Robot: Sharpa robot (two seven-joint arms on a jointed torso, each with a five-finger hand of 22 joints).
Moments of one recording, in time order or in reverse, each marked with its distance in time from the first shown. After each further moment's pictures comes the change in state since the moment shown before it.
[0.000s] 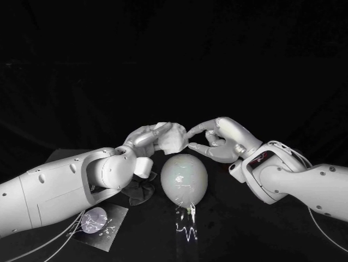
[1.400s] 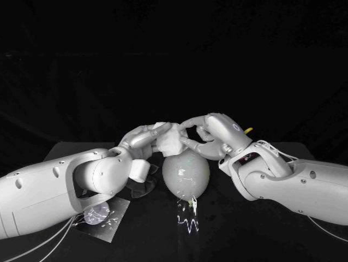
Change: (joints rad) left arm -0.008 -0.106 -0.001 0.183 0.005 -0.075 -0.007; left_hand -0.007 0.001 0.021 -0.015 0.000 -0.003 0.004 -0.006 0.004 -0.007 0.000 0.000 -0.001 -0.002 0.002 -0.008 -0.003 -0.002 0.012 -0.002 0.000 -0.003; right arm -0.031 0.091 0.000 -0.027 -0.250 -0.122 -0.177; right_hand -0.002 0.010 0.009 0.010 -0.043 0.011 0.003 -0.015 -0.006 0.000 0.008 0.099 0.019 -0.001 0.016 0.047 0.001 -0.016 0.040 0.015 0.103 0.122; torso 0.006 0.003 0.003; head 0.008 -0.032
